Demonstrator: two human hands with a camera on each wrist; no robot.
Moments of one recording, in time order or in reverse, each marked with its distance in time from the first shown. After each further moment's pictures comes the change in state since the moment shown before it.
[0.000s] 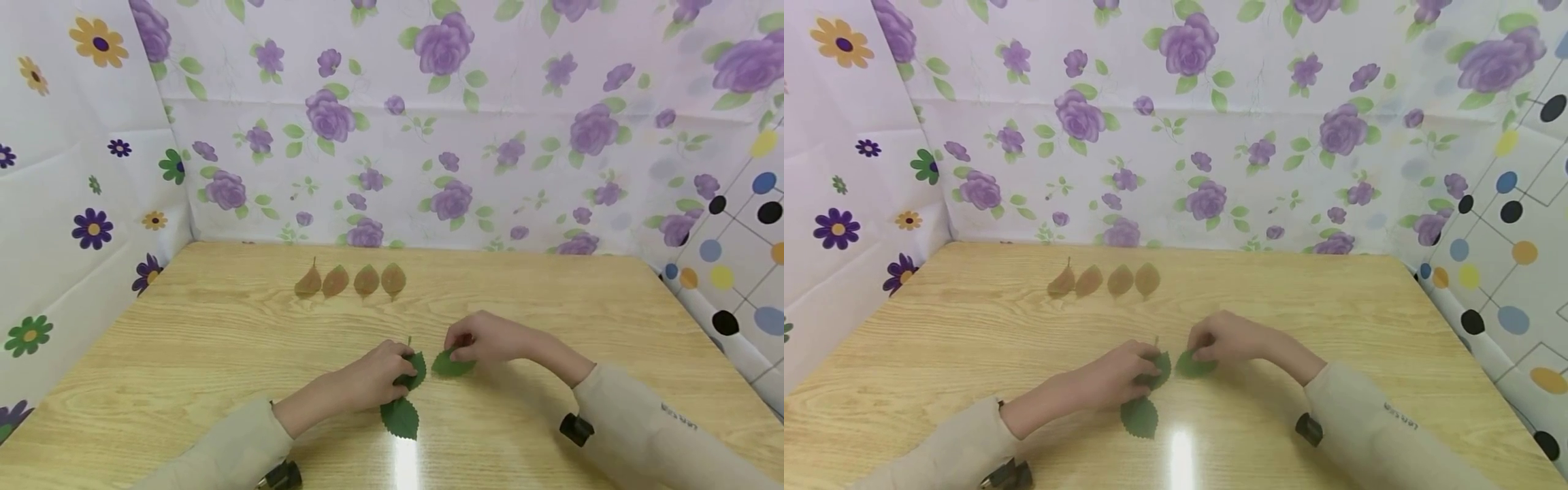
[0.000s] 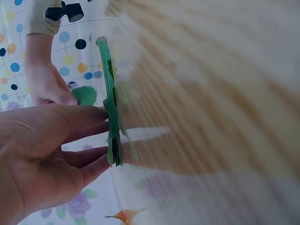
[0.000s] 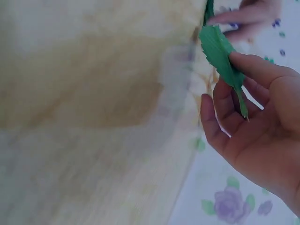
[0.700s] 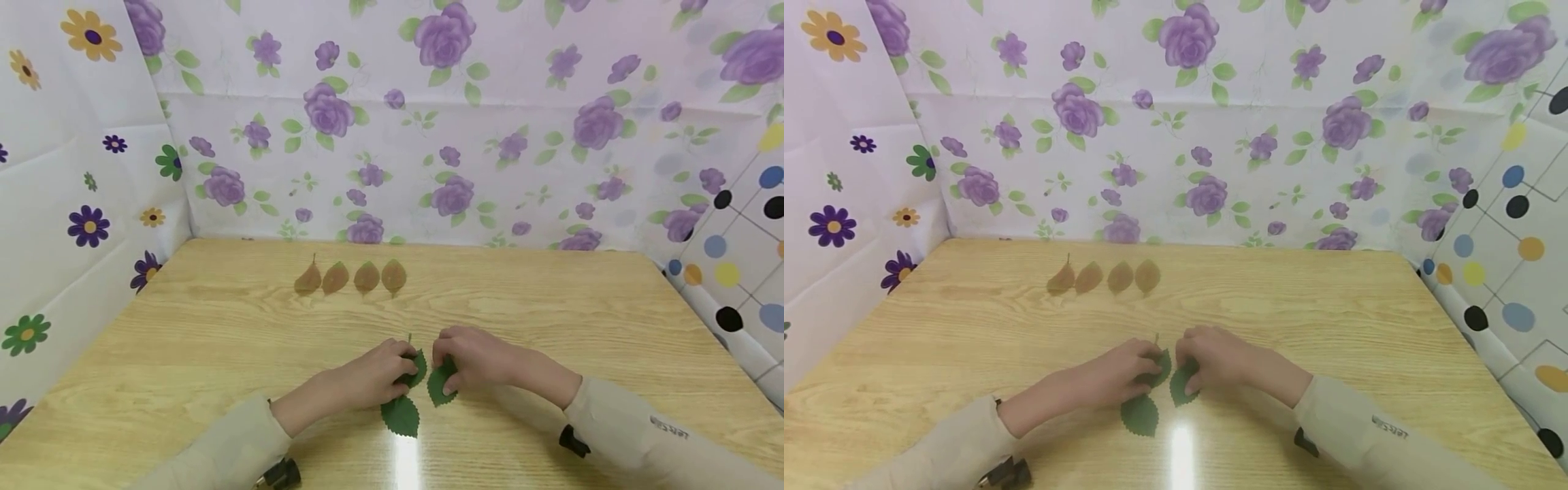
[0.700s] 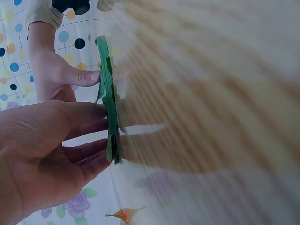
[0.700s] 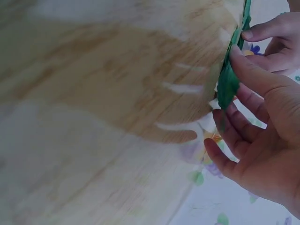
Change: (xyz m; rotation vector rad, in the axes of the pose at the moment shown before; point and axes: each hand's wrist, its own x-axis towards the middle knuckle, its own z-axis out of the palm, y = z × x) left_hand 0.001 -0.006 0.001 0.056 -0.009 0.075; right_hand 0.005 -0.019 0.033 -0.320 0.076 -0.104
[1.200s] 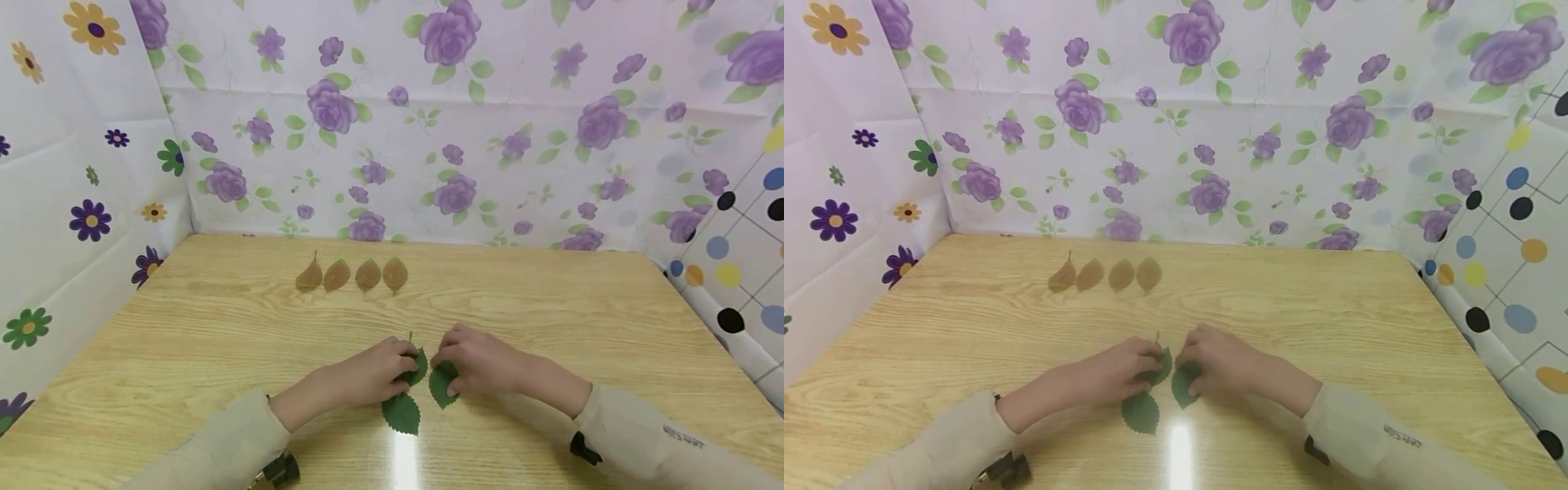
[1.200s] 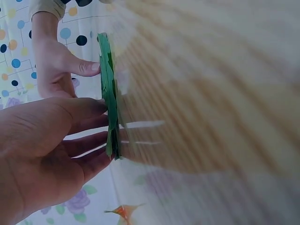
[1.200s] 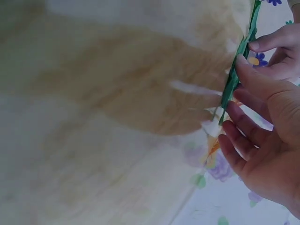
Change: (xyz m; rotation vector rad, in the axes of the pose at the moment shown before) left_hand -0.003 -0.003 0.000 0.008 -0.013 0.036; right_hand -0.010 -0.005 0.005 -0.125 0.023 -0.051
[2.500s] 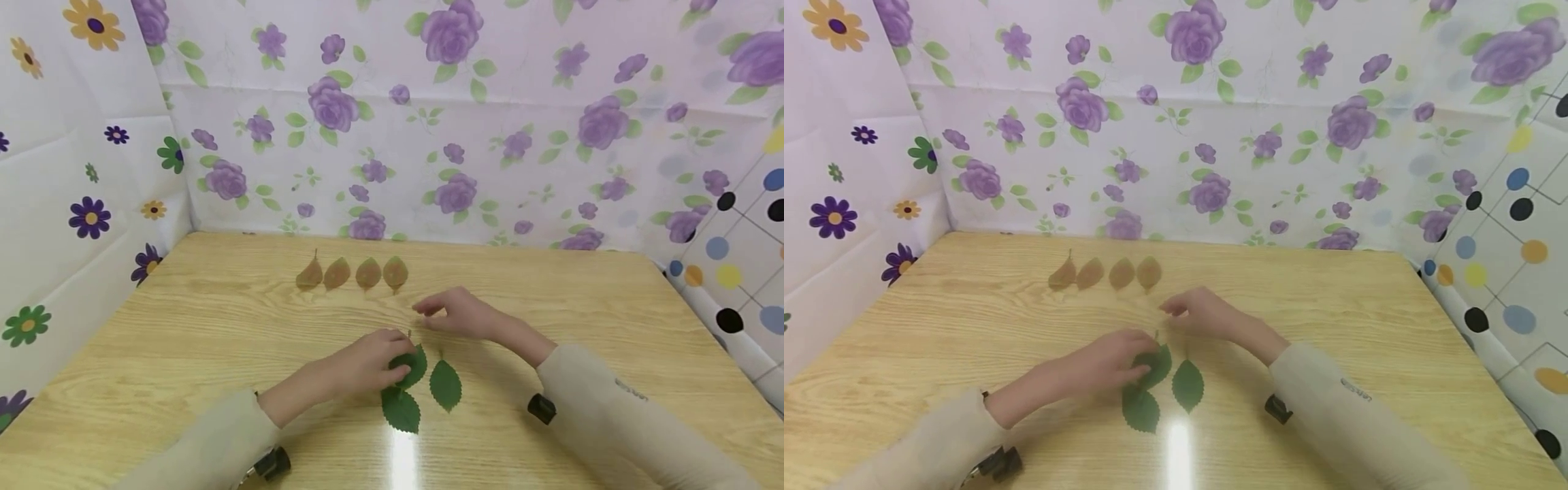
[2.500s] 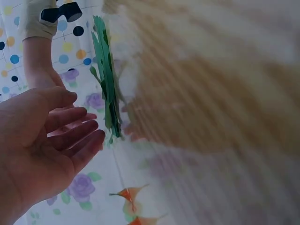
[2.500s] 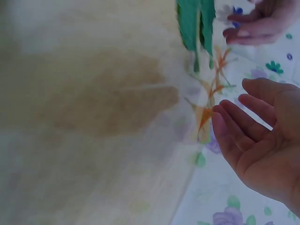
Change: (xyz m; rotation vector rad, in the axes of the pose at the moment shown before) left_hand -0.004 -0.008 -0.010 -0.172 0.091 -0.042; right_hand 0.049 0.033 -0.019 0.355 0.093 0.155
